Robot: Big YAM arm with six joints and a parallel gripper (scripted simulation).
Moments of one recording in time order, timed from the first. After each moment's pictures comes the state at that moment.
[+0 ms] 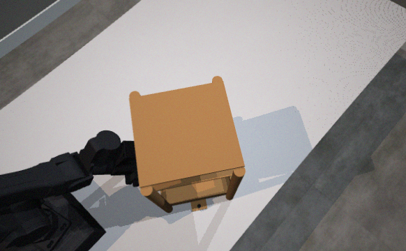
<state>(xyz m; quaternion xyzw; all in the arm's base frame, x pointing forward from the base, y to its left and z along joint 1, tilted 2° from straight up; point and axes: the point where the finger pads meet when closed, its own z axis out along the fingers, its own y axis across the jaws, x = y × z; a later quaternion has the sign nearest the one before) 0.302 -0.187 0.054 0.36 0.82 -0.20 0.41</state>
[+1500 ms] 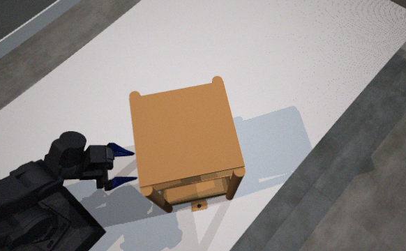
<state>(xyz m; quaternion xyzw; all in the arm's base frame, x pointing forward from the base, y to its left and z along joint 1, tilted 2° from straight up) 0.255 -0.129 0.060 0.36 0.82 -0.19 0.41</state>
